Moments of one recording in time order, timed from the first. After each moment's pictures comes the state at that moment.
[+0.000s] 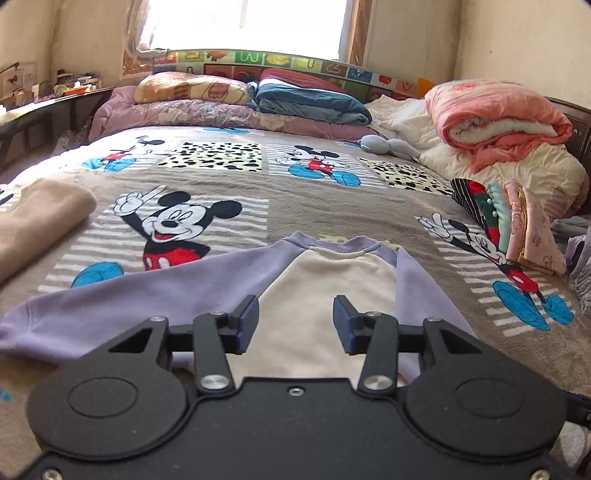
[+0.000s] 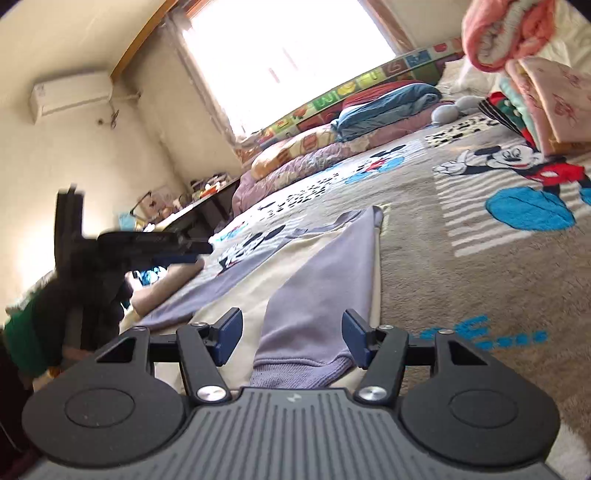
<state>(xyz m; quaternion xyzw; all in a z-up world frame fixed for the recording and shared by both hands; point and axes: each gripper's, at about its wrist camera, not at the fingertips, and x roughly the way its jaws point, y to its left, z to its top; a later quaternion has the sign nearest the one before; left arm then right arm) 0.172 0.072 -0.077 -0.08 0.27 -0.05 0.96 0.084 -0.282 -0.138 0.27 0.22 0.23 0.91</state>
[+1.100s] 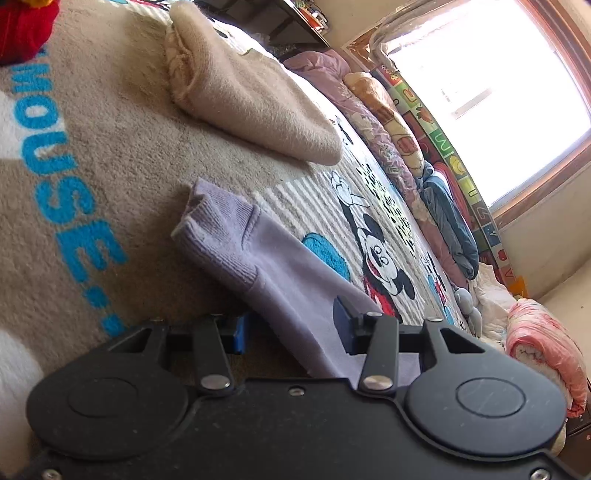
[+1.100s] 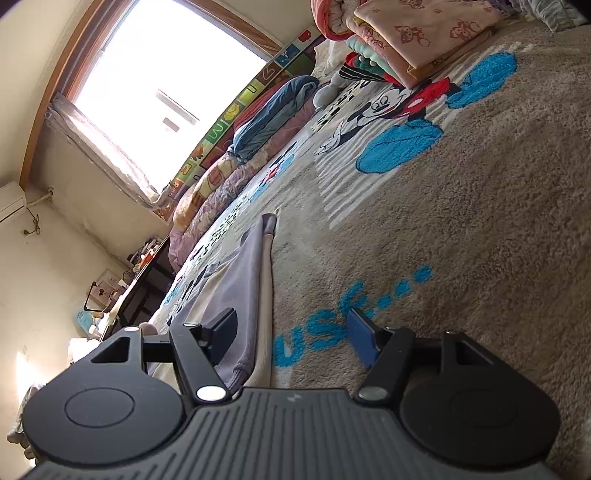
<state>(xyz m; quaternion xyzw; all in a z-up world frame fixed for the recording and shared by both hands) 0.179 0.287 -0.158 -0.44 0.23 0.10 0.86 0.108 -0.320 -0.195 0.40 0.24 0.12 0.88</state>
